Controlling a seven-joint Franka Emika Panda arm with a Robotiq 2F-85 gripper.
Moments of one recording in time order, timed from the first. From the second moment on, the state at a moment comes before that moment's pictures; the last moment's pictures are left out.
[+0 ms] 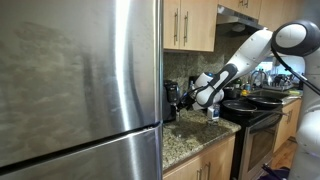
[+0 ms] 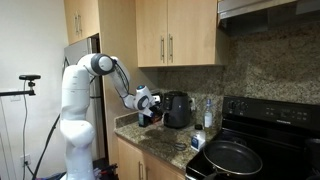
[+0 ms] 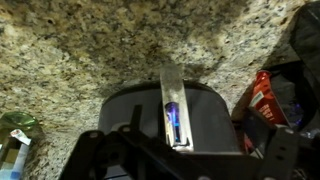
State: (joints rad) arm 0.19 0.11 0.09 -2.40 -0.08 3.15 0.15
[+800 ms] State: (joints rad) arm 0.55 0.41 -0.29 -2.06 -0.31 3.15 0.46
